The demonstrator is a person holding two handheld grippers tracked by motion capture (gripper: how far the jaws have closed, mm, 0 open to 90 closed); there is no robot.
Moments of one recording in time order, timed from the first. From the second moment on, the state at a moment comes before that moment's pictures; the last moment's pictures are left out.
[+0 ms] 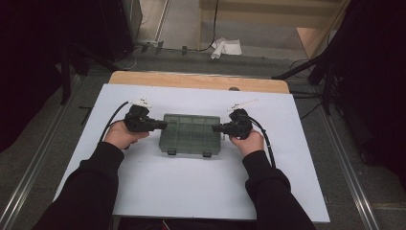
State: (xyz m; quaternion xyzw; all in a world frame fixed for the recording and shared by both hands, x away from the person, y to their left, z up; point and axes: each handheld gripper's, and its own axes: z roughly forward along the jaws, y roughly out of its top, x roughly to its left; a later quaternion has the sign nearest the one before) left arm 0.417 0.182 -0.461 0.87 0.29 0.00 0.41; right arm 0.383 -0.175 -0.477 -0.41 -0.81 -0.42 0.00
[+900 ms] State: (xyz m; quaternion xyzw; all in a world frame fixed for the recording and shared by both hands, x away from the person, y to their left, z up) left arm 0.411 0.183 -0.460 0.87 0.29 0.00 0.41; right arm 0.377 -0.174 -0.476 -0.40 -0.82 -0.42 -0.01
